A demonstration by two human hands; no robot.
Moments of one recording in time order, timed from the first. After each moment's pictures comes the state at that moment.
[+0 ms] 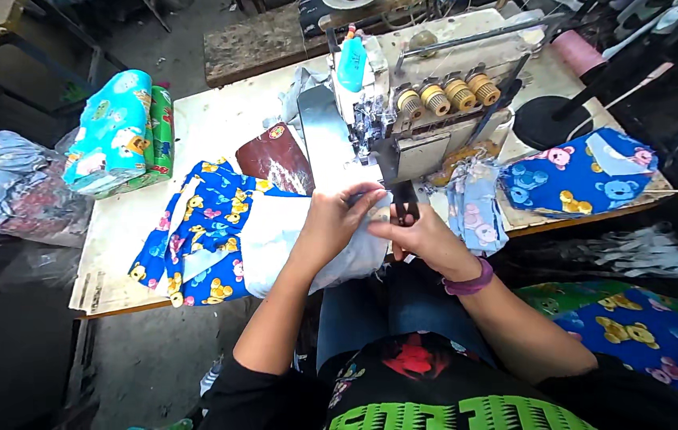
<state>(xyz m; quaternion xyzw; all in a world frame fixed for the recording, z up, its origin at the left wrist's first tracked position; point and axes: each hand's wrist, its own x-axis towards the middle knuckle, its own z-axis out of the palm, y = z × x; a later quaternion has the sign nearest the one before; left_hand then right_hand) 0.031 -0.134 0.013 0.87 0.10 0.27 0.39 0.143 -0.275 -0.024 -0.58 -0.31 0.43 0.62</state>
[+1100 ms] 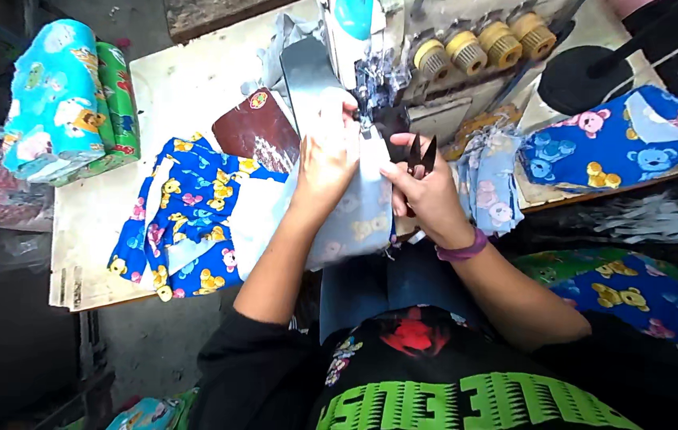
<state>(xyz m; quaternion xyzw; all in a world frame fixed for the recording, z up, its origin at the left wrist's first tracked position) 0.079 -0.098 -0.007 0.90 0.21 0.27 0.28 0.145 -0.255 -0.044 -0.59 -0.27 0.33 0.69</state>
